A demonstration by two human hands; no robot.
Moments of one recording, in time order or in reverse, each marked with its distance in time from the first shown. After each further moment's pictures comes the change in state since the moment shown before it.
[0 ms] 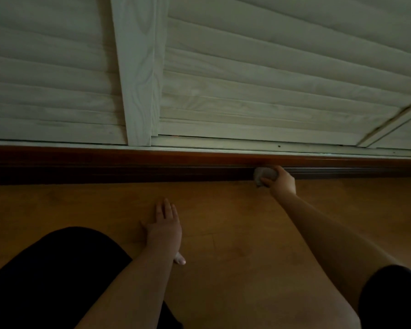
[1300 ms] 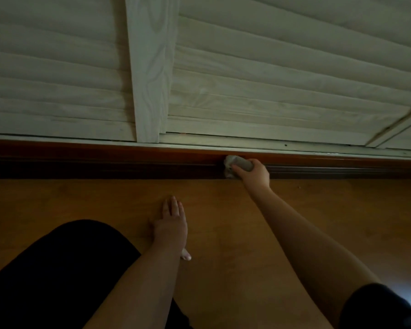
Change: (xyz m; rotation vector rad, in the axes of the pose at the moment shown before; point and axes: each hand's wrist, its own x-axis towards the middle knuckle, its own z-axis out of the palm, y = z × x) left_hand -0.004 0.000 0.004 0.012 0.042 0.003; right_hand -0.033 -0.073 0.054 0.329 -0.056 -0.028
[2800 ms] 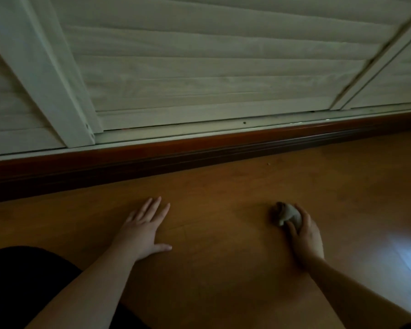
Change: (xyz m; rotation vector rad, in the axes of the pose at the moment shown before) left_hand 0.005 0.011 0.003 -0.007 0.116 0.300; right_hand -0.112 0.243 -0.154 -0.366 0.187 0.080
